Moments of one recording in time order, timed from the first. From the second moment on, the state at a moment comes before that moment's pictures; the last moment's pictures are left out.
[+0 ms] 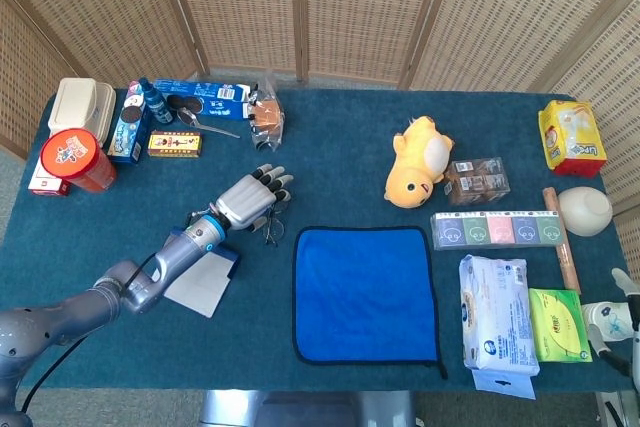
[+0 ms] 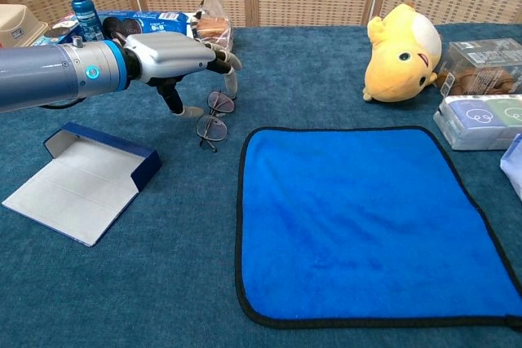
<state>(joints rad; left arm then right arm) -1.02 -1.68 -0.06 -0.94 1.49 0.74 -0.03 -0.12 -1.14 0.07 -1.59 -1.48 1.67 -0.02</state>
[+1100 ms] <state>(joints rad) -1.05 -1.81 -0.07 -0.79 1.50 0.74 -0.08 -0.14 -1.14 0.07 -1.58 -1.48 1.69 0.00</state>
